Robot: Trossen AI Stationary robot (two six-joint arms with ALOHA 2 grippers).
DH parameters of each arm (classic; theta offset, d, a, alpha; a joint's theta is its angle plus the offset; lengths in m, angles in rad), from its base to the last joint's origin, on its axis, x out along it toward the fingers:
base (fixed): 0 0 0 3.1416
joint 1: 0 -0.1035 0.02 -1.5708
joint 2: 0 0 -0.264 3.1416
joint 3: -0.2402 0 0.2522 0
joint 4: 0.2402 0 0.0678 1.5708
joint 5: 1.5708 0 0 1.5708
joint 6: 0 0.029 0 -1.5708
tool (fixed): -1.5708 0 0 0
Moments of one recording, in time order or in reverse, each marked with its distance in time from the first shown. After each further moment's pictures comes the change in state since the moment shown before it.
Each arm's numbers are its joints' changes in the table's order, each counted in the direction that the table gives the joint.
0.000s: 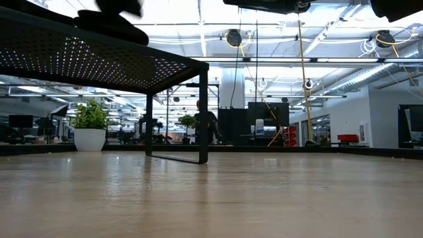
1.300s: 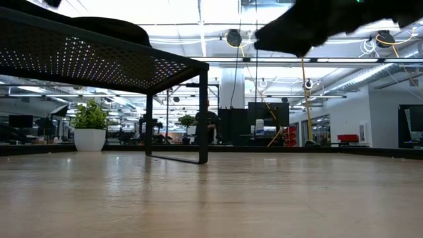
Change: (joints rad) left arm 0.337 0.740 0.328 0.020 0.523 0.088; right arm 0.128 0.392 0.191 0.710 0.530 0.626
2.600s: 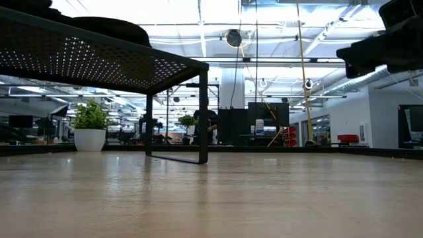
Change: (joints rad) left arm -0.001 0.623 0.382 -0.055 -0.199 0.125; right arm 0.015 0.931 0.604 0.116 0.336 -0.133
